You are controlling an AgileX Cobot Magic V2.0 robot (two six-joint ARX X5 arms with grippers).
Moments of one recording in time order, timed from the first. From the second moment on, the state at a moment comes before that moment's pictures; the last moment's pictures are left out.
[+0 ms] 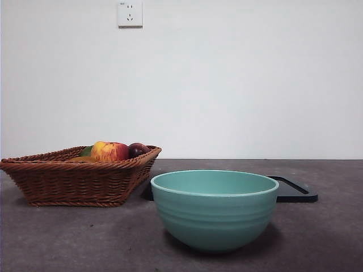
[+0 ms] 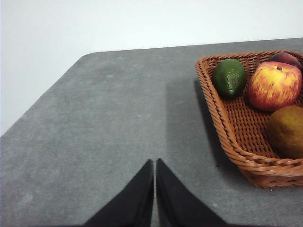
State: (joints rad) left arm 0.04 0.01 0.03 -0.18 -0.01 0.09; right arm -0.02 0.25 0.32 -0.07 -0.18 -0.06
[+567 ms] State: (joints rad) left arm 0.04 0.01 0.03 -0.18 -0.01 0.09; right arm -0.02 0.01 0.04 -0.01 -0.05 0.00
